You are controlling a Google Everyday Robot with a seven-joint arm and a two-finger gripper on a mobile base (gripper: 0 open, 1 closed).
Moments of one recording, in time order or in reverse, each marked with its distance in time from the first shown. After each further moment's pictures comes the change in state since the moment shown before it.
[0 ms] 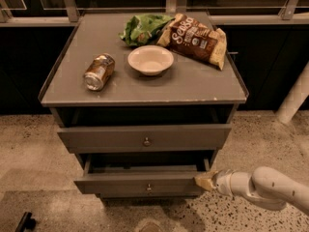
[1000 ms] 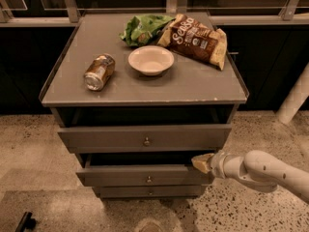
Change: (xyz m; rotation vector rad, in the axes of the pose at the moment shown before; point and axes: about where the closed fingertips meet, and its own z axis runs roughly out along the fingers) arm -0.068 -0.016 0.012 0.071 -0.033 -0.100
